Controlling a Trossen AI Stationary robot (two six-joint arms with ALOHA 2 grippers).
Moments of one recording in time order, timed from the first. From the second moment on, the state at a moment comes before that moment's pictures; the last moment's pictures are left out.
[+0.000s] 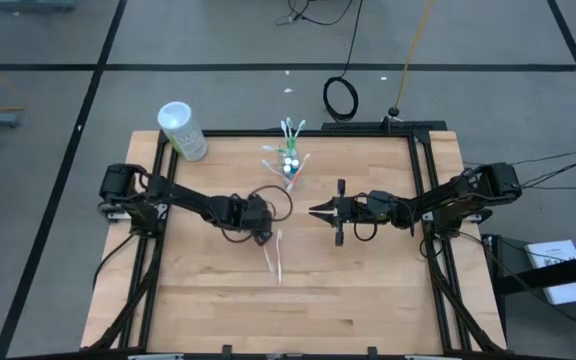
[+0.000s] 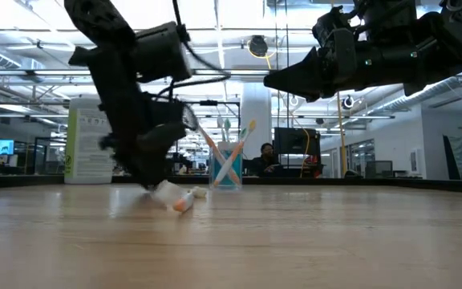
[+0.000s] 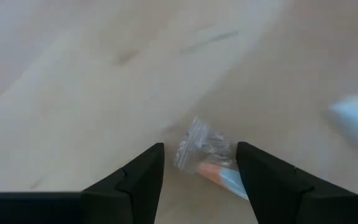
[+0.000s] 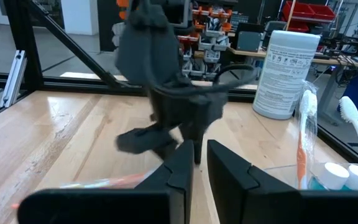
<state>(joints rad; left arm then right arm) -0.05 1.74 0.89 -0.45 -0.30 -0.73 0.02 1.50 0.42 1.03 0.08 -0.07</state>
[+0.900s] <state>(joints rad) -0.12 1.44 0.88 -0.81 -0.15 -0.85 0.02 1.50 0.42 1.03 0.08 -0.07</state>
